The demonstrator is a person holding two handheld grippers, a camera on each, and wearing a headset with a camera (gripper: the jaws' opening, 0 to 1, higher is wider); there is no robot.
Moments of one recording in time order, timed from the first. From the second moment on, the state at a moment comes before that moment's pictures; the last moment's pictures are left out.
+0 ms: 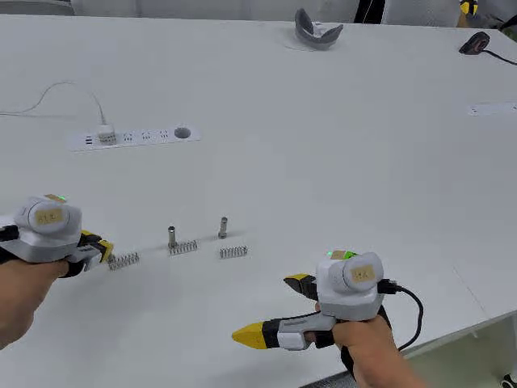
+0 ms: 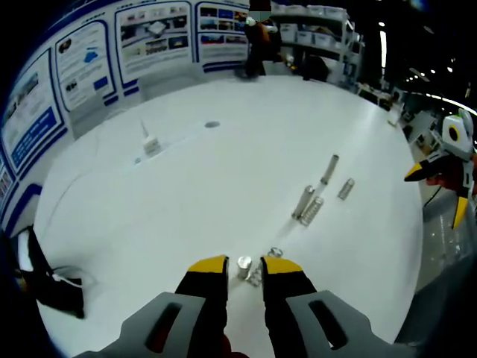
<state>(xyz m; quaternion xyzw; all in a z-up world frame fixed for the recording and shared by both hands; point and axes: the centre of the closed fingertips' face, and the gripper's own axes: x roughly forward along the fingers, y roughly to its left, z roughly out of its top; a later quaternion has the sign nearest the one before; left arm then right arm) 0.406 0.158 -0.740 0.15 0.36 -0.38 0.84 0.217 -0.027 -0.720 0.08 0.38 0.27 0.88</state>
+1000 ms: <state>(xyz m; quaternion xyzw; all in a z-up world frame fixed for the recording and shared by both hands) 0.355 0.194 -0.727 0.08 0.36 -0.35 0.86 0.222 -0.013 -0.719 0.07 0.37 0.30 0.87</state>
